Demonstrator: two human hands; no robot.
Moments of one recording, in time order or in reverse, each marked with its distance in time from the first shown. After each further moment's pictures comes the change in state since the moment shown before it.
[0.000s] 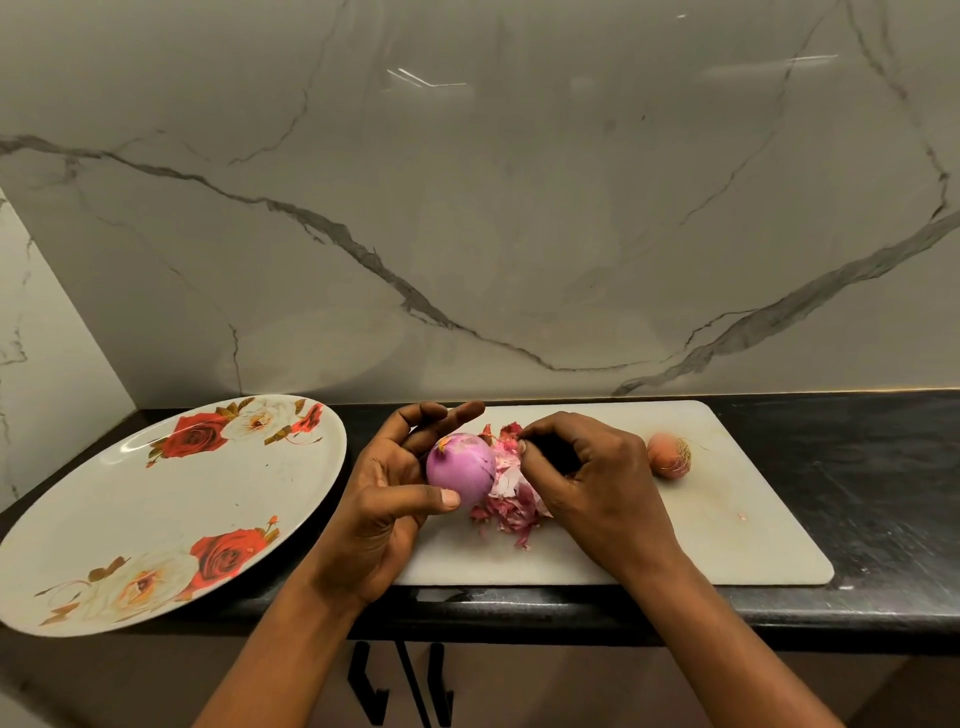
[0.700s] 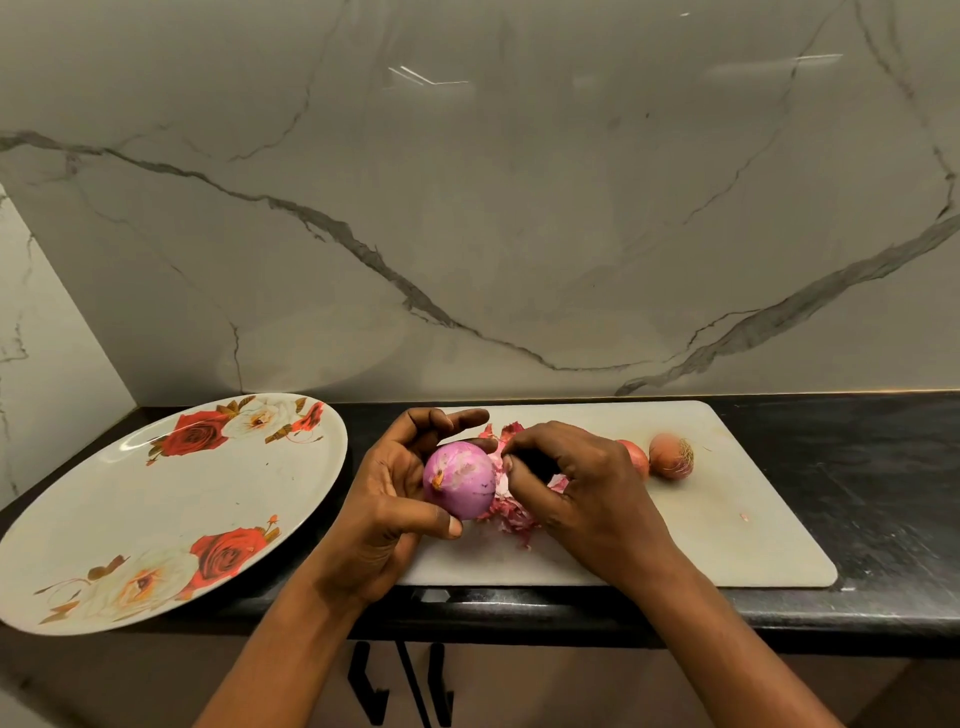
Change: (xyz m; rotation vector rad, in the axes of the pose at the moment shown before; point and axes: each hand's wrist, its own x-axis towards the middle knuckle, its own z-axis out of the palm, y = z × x) left_hand 0.001 -0.004 -0.002 0.037 -0.057 0.016; right_hand 0.000 -0.007 0.000 0.044 -0.139 -0.141
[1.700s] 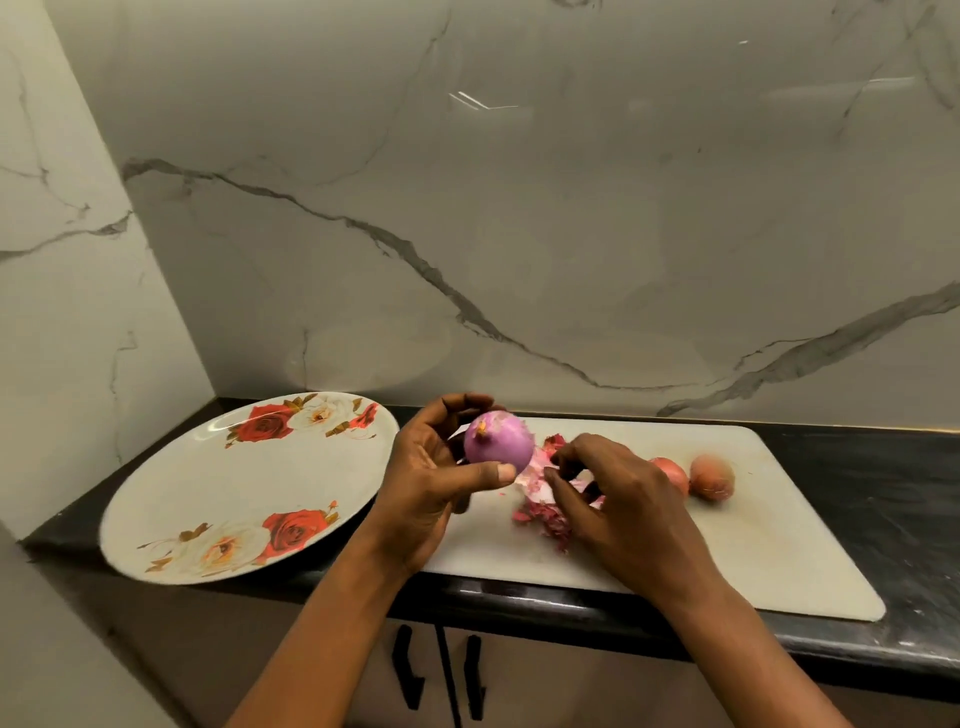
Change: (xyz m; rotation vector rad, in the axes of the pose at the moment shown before) left_hand -0.004 0.023 0.009 0.179 0.252 0.091; right_hand -0.007 0.003 0.001 -0.184 -0.023 -0.052
